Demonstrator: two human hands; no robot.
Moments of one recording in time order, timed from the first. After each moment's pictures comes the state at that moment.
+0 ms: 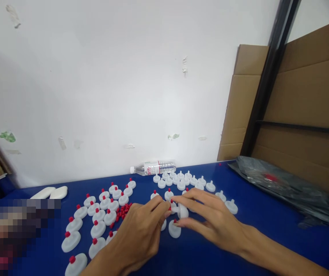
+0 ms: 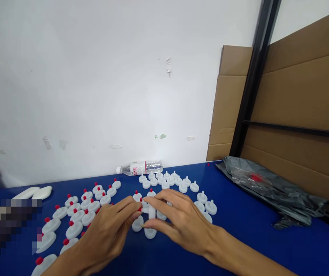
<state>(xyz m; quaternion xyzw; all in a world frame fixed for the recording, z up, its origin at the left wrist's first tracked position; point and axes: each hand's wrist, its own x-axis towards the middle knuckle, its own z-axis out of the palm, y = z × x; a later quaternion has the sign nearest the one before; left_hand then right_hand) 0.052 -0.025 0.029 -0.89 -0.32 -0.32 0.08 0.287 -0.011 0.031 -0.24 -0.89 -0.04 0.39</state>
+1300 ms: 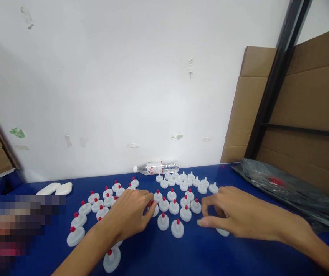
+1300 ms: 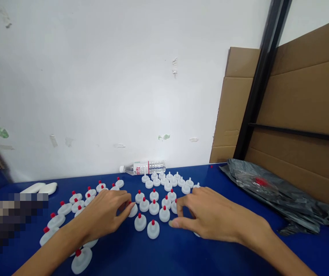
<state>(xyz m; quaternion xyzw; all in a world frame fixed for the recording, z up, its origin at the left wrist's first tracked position) 0.017 0.006 0.039 -0.88 -0.43 -0.17 0.09 0.326 -0.015 0.081 -0.41 -0.91 0.05 0.09</state>
